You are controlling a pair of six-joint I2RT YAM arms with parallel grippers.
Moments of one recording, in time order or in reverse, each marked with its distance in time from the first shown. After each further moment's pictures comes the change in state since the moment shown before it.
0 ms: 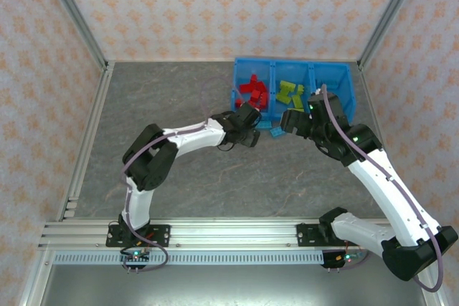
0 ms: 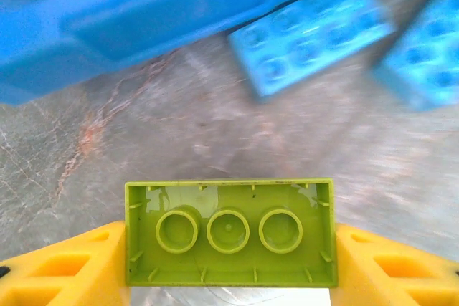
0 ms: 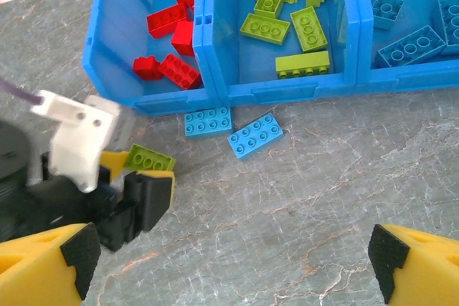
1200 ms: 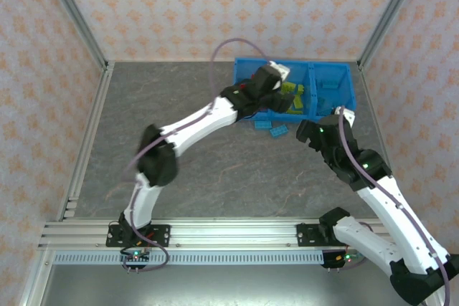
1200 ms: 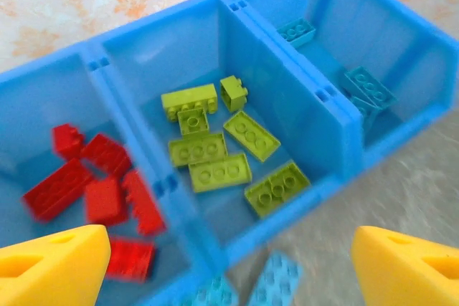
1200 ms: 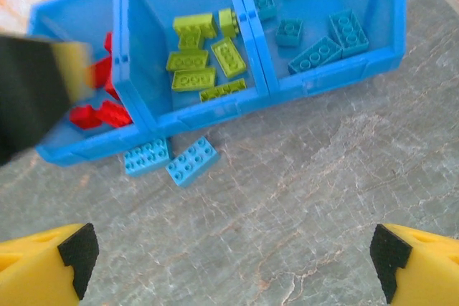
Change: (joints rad) left arm -0.016 0.050 0.481 -0.050 -0.008 0.185; right arm 0.000 -0.192 -0.220 0.052 0.193 0.100
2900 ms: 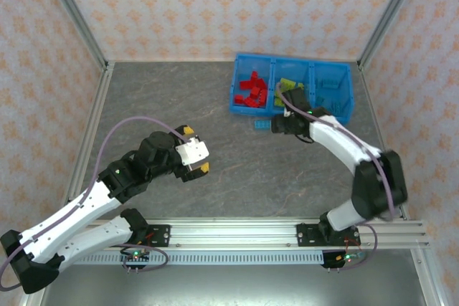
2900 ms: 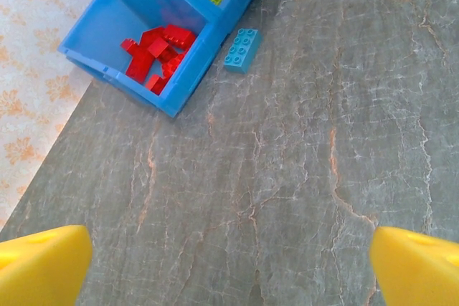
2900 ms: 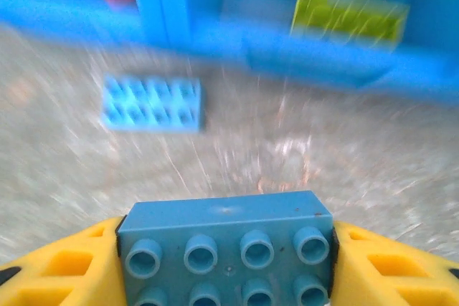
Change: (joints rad) left arm 0.056 -1.215 -1.119 -0.075 0.110 0.677; right arm -0.111 0.612 0.100 0.322 -0.306 -0.349
